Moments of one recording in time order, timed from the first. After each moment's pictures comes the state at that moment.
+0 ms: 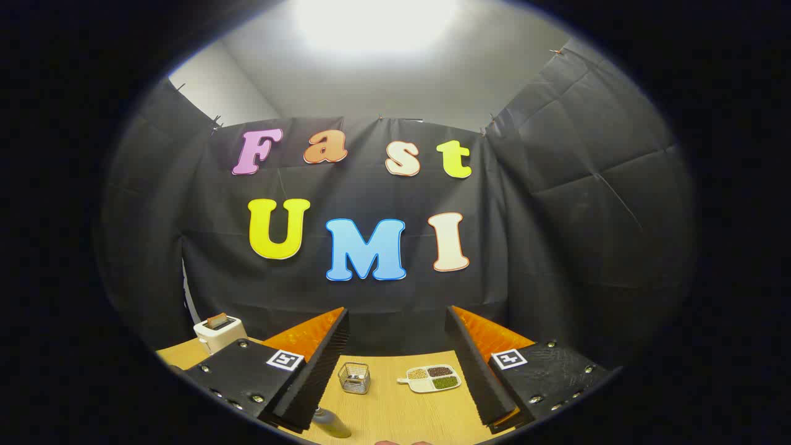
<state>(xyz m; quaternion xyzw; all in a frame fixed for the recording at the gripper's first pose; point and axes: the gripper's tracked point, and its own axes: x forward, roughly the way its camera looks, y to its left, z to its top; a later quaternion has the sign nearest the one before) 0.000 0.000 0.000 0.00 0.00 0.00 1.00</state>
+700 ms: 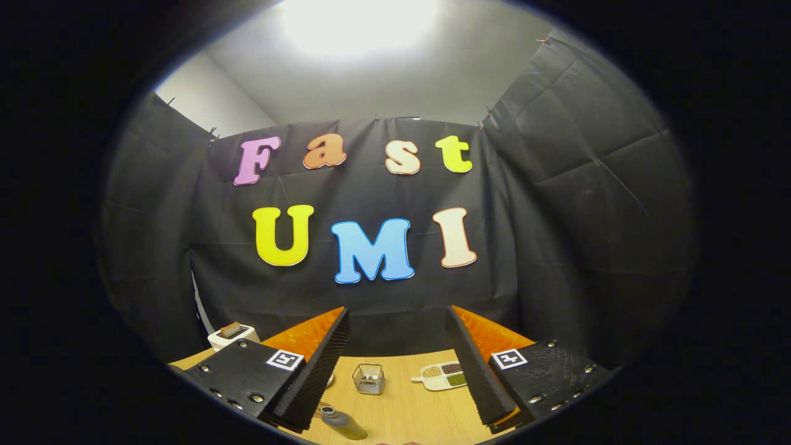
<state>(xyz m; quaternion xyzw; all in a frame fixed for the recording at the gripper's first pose) -0.001 0.006 -0.001 0.03 0.01 0.02 1.00</state>
